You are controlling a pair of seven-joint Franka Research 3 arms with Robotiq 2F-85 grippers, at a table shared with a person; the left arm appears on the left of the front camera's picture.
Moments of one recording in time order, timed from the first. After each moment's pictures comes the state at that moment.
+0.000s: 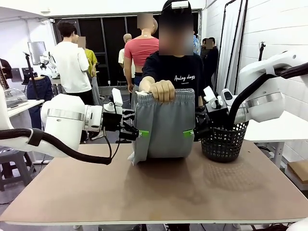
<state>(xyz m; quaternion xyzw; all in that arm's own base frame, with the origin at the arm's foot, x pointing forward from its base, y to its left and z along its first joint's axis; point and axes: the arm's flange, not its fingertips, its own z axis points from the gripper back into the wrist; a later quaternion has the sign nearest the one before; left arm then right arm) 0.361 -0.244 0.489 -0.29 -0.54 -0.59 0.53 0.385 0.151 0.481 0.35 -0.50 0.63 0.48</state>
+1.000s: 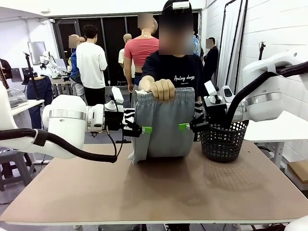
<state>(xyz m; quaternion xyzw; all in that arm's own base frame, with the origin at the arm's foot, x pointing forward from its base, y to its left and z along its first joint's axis) 0.359 -0.253 0.491 -0.31 -0.55 -0.55 0.54 0.383 0.164 0.490 0.39 -0.53 0.59 0.47</state>
